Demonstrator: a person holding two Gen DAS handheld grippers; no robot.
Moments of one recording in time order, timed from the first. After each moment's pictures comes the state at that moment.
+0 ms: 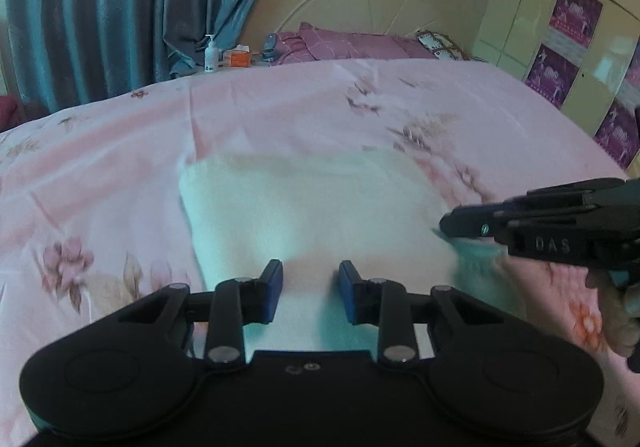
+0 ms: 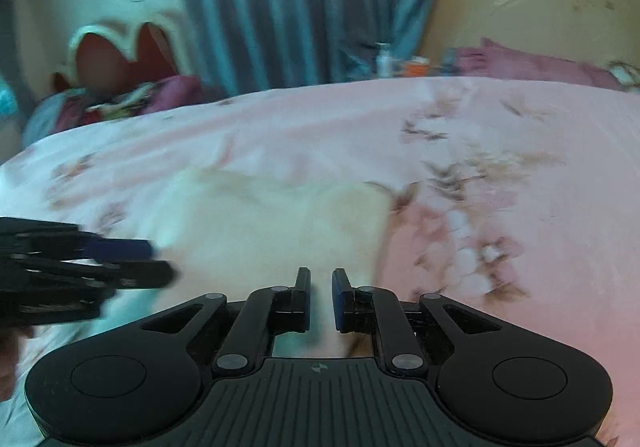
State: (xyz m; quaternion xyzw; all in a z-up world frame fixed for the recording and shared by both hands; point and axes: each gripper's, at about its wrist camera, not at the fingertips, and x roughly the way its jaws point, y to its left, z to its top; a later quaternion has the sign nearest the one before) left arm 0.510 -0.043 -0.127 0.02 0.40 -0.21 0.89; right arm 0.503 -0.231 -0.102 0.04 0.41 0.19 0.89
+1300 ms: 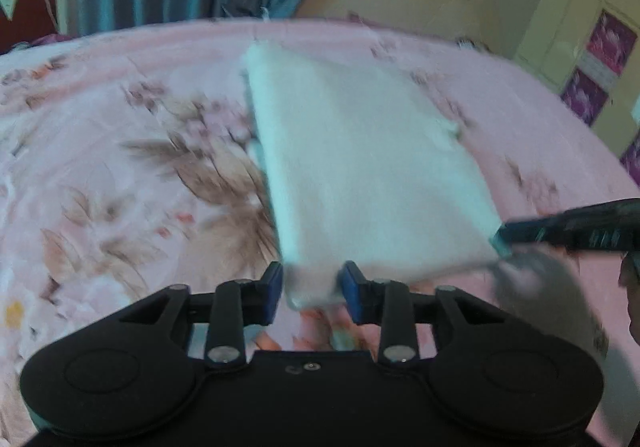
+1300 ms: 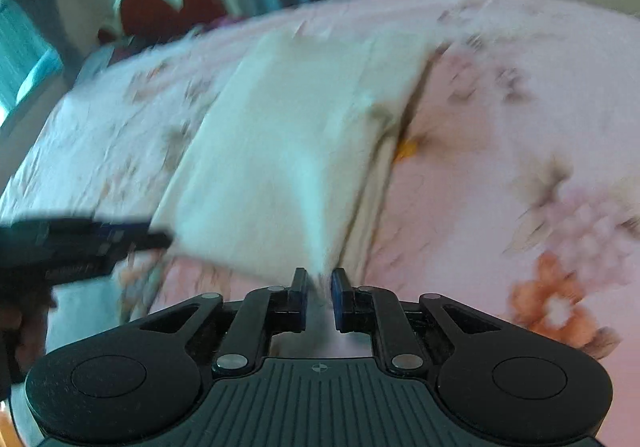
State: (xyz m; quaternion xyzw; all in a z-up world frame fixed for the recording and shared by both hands) left arm 0.369 -0.007 -0.135 -0.04 0.41 -0.13 0.90; right arm 0.384 -0.265 -0.097 0.08 0.42 0.21 0.88
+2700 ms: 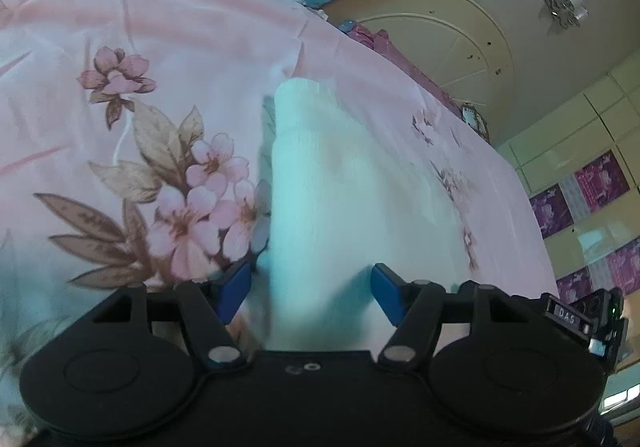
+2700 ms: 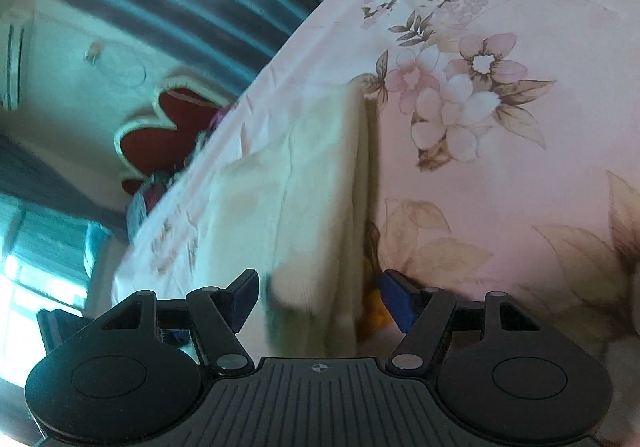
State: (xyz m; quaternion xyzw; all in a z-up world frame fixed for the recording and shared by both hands) left arm 0.523 0.035 -0.165 -0.27 0.46 -0.15 0.83; right arm 0.525 -0.302 -0.158 0.36 0.46 0.23 0.78
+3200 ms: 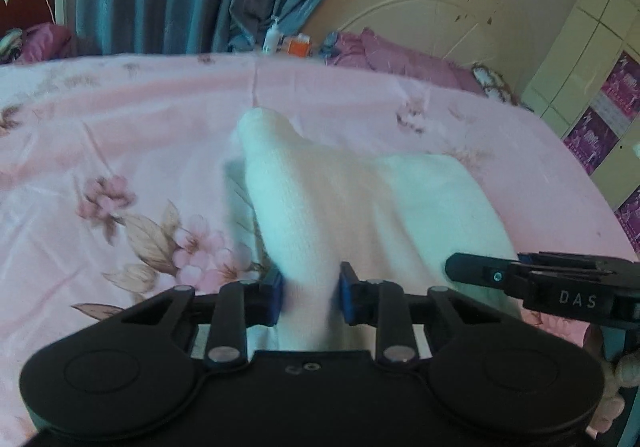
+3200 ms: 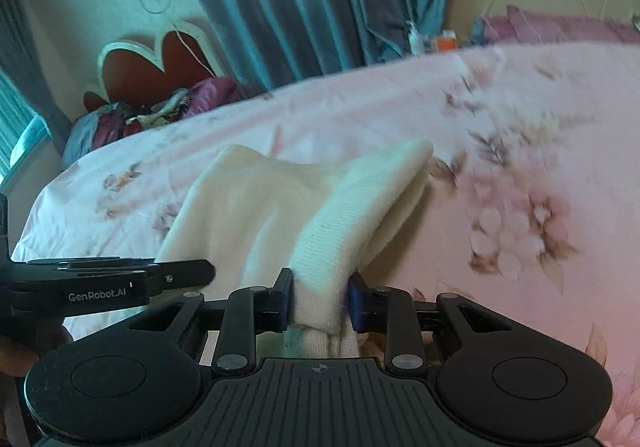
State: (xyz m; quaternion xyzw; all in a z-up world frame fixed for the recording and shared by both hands) left arm 0.508 -0.009 -0.103 -0.08 0.43 -0.13 0.89; right arm 0.500 -0.217 -0.080 0.11 0.41 0.22 0.88
